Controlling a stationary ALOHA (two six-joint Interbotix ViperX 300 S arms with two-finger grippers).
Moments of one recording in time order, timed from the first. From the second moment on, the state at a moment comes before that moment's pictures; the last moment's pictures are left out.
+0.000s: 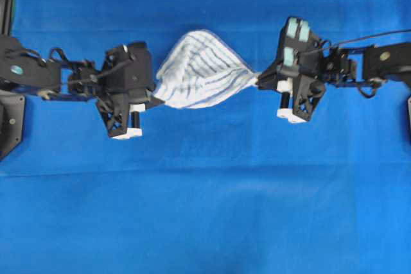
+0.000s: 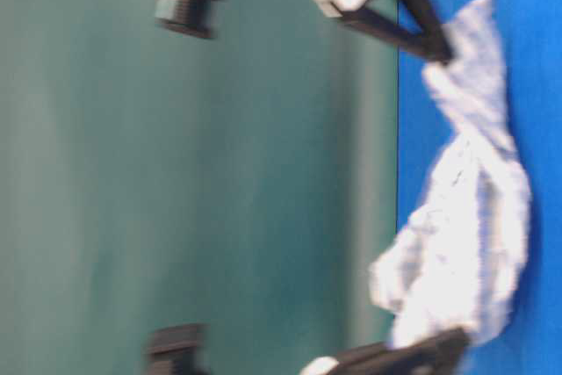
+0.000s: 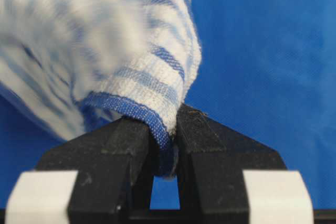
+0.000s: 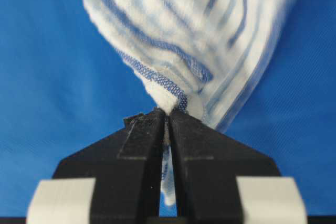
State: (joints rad) left arm 0.09 -0.18 0.91 -0.02 -0.05 0.05; right arm -0.18 -0.13 0.85 -0.08 -0.03 0.15
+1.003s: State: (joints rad) left arm 0.16 -0.65 0.62 -0.02 0.44 0.05; right arm -0.17 -0.52 0.46 -0.11 0.42 0.13
